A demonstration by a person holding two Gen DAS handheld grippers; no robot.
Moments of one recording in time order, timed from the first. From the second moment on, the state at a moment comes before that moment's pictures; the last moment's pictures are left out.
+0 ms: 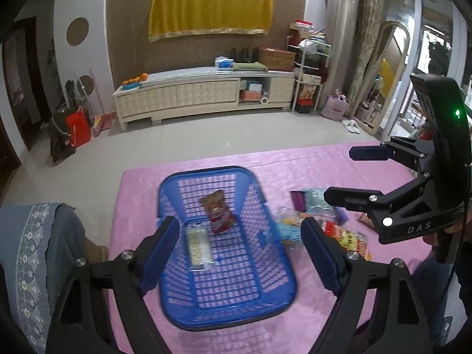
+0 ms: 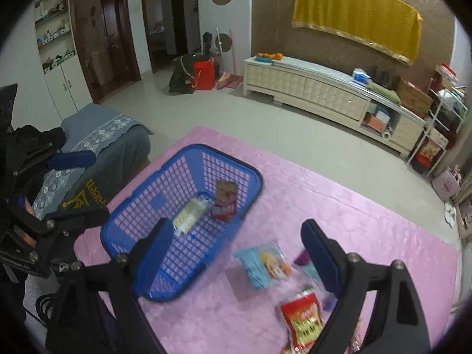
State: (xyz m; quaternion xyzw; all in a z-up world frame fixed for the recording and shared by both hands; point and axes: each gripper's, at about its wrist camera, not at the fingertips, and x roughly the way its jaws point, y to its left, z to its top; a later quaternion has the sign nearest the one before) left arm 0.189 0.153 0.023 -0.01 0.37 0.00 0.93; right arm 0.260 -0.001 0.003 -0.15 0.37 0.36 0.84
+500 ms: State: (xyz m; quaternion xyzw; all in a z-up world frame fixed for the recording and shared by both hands) left arm 0.201 0.055 -0.008 0.01 0.39 -0.05 0.92; right arm 0.236 -0.102 -0.027 -0.16 0.38 0.32 0.85
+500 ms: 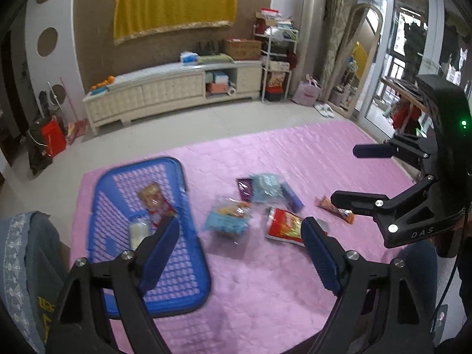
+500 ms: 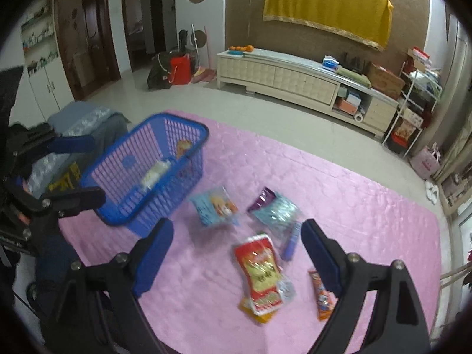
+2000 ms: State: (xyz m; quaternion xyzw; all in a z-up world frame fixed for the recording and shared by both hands) left arm 0.216 0.011 -0.163 -0.01 0.48 -0.04 0.87; right arm 0.281 -0.121 -0.202 -0.24 0.50 0.36 0.75
